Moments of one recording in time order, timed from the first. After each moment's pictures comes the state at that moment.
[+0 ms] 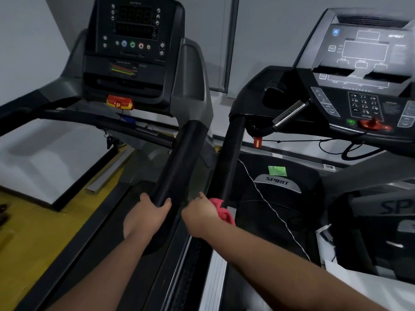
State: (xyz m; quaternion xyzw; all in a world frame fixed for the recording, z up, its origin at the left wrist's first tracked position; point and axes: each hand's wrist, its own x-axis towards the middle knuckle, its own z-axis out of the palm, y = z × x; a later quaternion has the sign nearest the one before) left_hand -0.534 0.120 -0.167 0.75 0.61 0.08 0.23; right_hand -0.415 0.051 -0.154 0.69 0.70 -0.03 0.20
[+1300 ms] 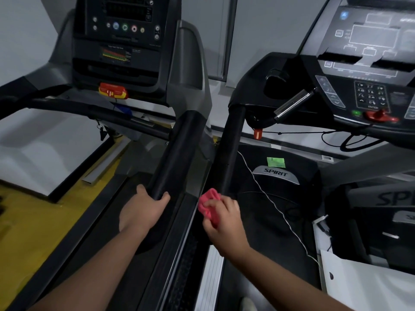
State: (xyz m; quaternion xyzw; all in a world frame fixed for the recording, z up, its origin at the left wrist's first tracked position) left_hand -0.529 0.126 -0.166 0.75 0.61 0.08 0.24; right_hand -0.394 -0.020 -0.191 0.77 0.49 -0.09 -0.41
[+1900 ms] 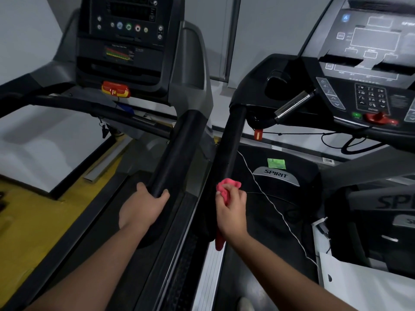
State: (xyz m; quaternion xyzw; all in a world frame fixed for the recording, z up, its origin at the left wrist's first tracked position) left_hand -0.529 0.121 -0.164 0.75 0.62 0.07 0.23; right_hand -0.383 -0.005 -0.178 0.77 0.26 -0.21 -0.55
